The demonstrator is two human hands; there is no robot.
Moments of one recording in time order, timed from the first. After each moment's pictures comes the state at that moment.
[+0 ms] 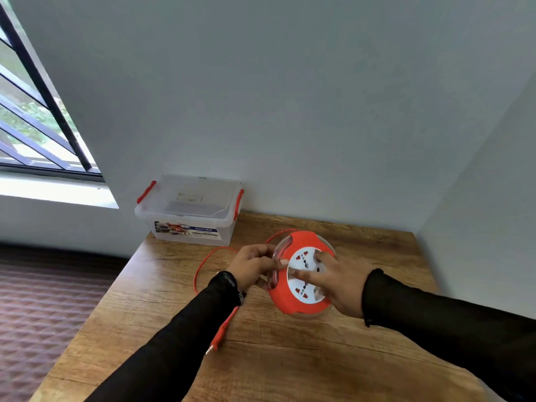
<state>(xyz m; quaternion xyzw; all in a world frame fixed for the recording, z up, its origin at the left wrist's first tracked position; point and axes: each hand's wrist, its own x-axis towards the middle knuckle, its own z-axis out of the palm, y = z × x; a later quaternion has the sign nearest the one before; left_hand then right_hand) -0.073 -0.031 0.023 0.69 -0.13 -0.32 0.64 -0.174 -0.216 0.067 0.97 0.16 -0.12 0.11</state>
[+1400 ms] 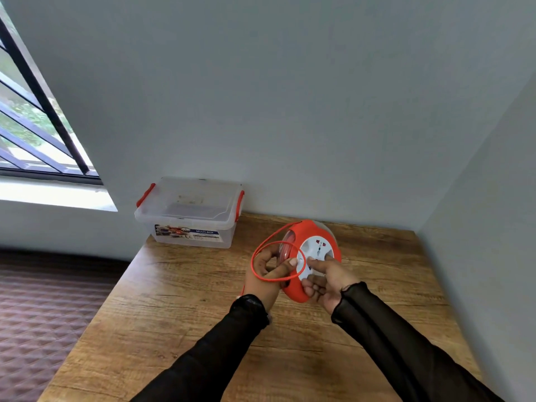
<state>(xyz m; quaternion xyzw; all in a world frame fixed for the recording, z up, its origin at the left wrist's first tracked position) -0.106 -0.054 0.008 0.61 -0.09 -0.17 0.77 -0.147 -0.180 0.038 0.50 -0.41 -0.03 -0.76</state>
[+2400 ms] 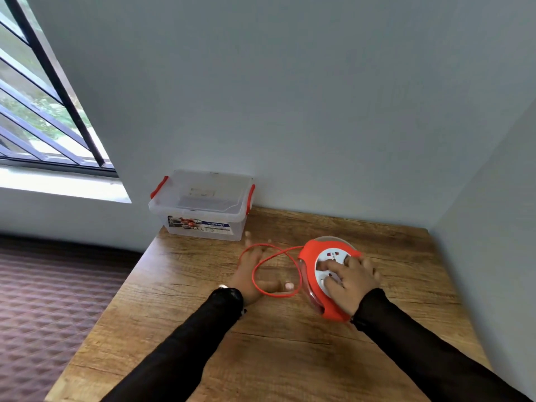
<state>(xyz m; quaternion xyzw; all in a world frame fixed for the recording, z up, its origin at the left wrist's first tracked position) -0.072 -0.003 -0.023 0.82 -0.20 -0.19 0.50 -0.175 -0.200 0.022 0.97 -0.18 -0.07 -0.14</state>
